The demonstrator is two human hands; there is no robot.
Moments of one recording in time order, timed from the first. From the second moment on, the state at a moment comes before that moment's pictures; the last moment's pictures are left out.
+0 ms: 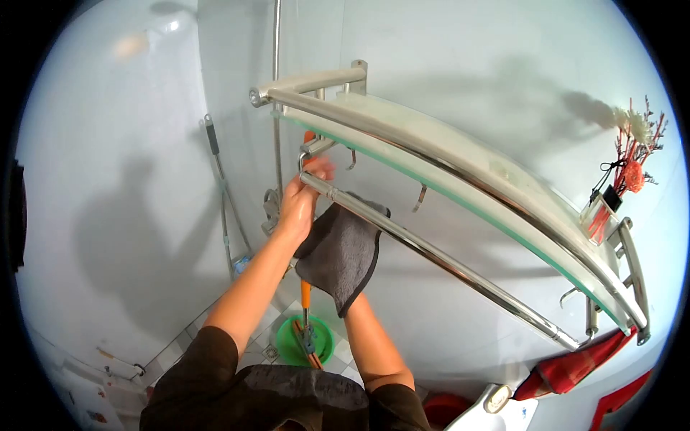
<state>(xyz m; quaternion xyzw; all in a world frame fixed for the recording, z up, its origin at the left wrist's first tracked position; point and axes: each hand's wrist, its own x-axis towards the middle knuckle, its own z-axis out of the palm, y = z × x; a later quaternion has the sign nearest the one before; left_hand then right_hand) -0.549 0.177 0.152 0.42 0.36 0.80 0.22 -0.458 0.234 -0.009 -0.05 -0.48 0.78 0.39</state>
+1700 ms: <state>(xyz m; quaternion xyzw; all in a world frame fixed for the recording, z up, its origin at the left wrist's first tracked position) -0.569 0.165 0.094 0.44 0.39 0.78 0.20 -0.505 0.254 0.088 -0.08 -0.79 0.11 0.60</state>
